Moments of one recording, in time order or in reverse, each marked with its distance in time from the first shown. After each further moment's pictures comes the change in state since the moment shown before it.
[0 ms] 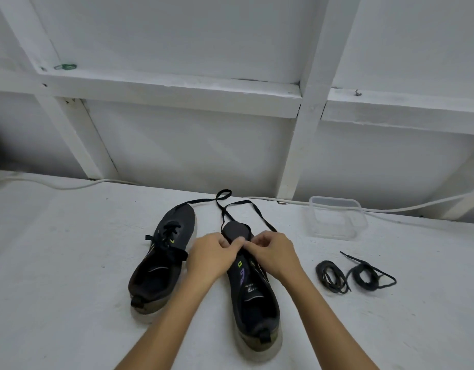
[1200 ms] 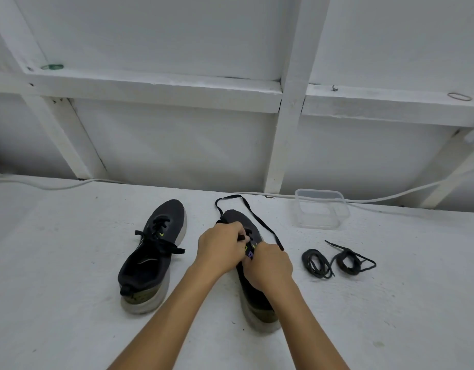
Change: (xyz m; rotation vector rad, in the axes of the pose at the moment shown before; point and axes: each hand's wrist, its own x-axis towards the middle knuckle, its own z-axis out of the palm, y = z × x) left_hand -0.018 0.031 0.017 0.276 -0.006 0.391; right_hand -0.050 -0.006 -0.002 -0.616 -0.009 0.072
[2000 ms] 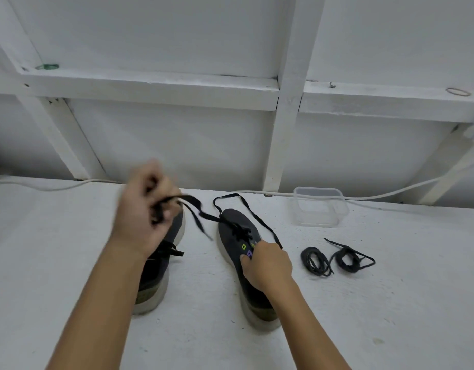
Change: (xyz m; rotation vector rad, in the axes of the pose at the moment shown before) left_hand -0.023 -0.024 -0.139 -1.636 0.151 -0.068; right_hand -0.003 0.001 -0.006 0.034 -0.019 0.007
